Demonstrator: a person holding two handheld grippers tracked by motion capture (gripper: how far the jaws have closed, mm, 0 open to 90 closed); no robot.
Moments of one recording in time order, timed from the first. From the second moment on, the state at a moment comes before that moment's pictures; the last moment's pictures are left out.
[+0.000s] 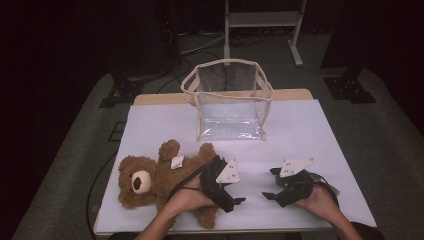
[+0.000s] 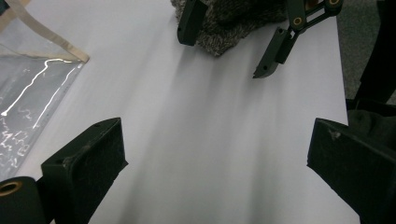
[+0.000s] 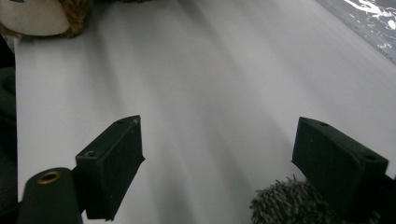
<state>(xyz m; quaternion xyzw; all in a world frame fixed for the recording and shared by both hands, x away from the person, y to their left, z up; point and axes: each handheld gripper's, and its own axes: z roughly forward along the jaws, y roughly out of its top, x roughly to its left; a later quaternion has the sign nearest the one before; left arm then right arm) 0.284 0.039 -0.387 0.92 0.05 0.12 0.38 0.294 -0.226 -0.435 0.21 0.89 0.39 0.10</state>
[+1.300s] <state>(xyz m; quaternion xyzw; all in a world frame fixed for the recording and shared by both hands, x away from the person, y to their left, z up) 0.298 0.170 -0.319 0.92 -0.03 0.13 0.38 0.287 -0.195 -0.420 0.15 0.89 0.44 0.04</state>
